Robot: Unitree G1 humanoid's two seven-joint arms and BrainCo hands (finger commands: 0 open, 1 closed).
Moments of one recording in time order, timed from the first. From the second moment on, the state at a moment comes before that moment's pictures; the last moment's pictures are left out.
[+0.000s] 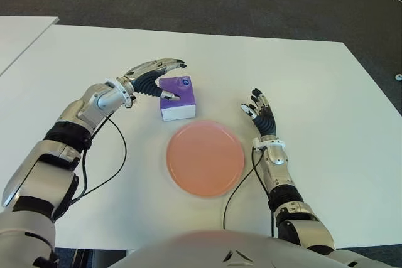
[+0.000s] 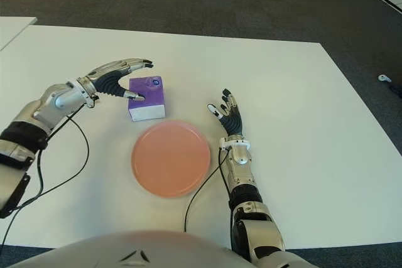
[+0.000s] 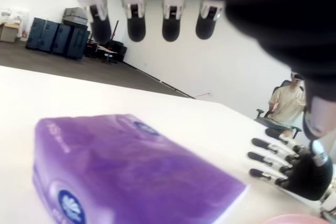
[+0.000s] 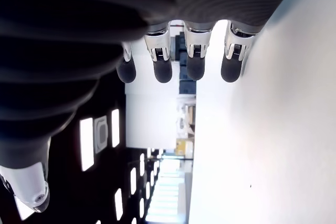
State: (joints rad) left arm -0.59 0.64 -0.33 0.61 0.39 -0.67 -0.19; right arm -0.26 -0.06 -0.09 0.75 0.01 -0.52 0.03
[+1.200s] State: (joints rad) left arm -0.49 0.65 -0.32 0.53 0.70 -0.60 0.00; right arm -0.28 -0.06 -0.10 0.79 0.01 -0.53 0.05
